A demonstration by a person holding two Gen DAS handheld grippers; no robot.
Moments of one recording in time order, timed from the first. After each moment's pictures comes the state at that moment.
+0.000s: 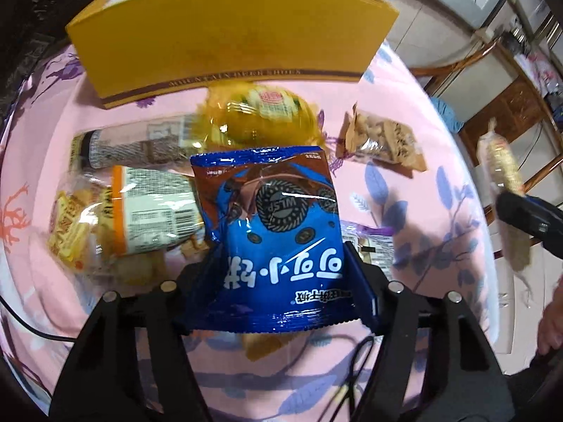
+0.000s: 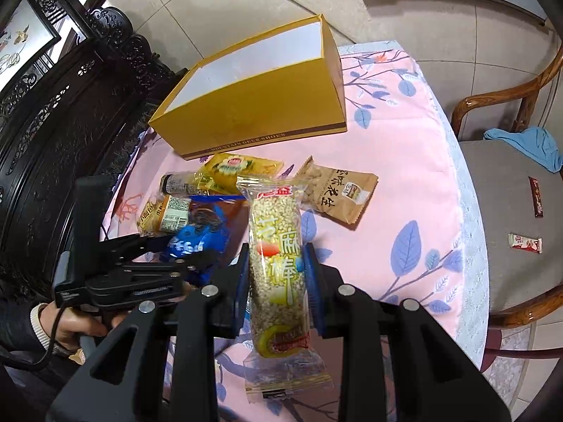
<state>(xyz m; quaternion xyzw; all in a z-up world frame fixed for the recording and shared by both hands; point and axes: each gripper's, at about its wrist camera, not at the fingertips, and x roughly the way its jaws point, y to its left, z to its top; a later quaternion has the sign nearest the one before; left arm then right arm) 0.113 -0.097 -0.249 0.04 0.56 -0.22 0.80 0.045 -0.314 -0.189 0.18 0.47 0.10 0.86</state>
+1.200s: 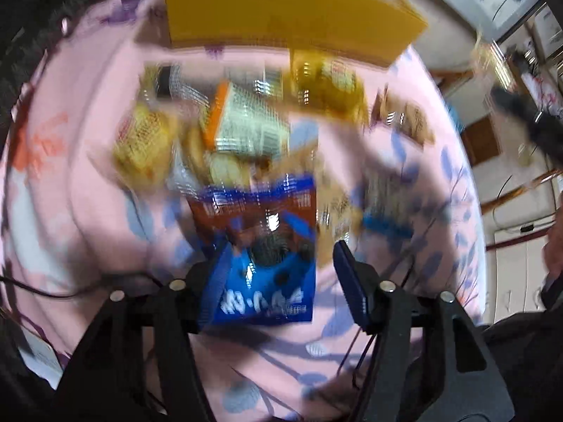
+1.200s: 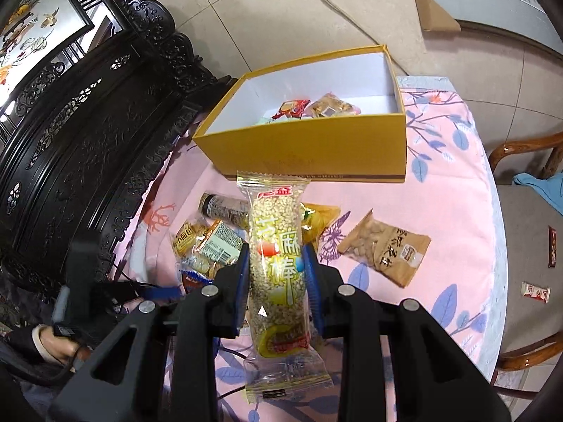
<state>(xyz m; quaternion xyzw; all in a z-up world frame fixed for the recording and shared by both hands) 0.091 -0.032 -0.243 0.01 0.62 -0.19 0.76 0.085 -0.271 -0.148 0.15 0.45 0.16 0.87</state>
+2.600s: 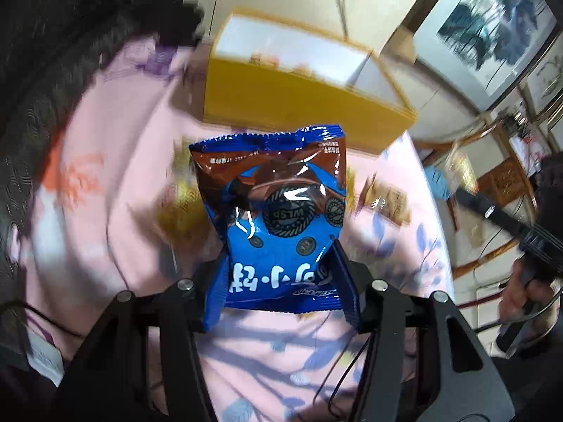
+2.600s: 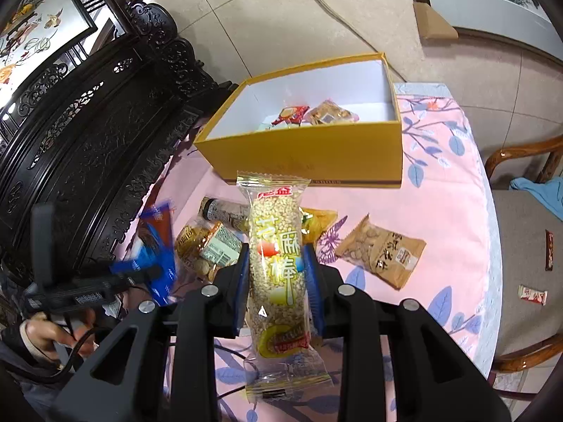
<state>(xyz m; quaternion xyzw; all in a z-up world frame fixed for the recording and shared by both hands) 0.106 0.005 -0.157 -0.08 0.50 -0.18 0.84 0.084 -0.274 -0.137 0.14 0.43 0.16 0.88</state>
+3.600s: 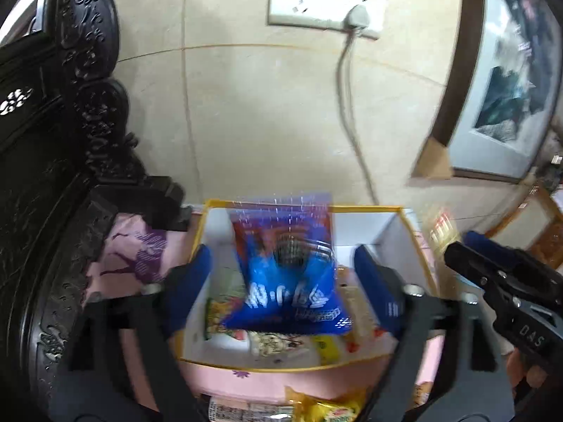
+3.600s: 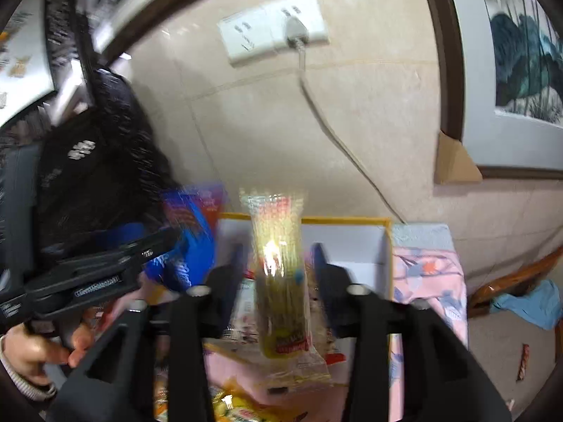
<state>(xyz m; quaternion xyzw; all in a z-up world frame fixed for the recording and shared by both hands) 0.321 -0.088 -0.067 0.00 0.35 -0.10 0.93 0.272 -0.284 -0.069 0.09 0.31 0.08 0.94</state>
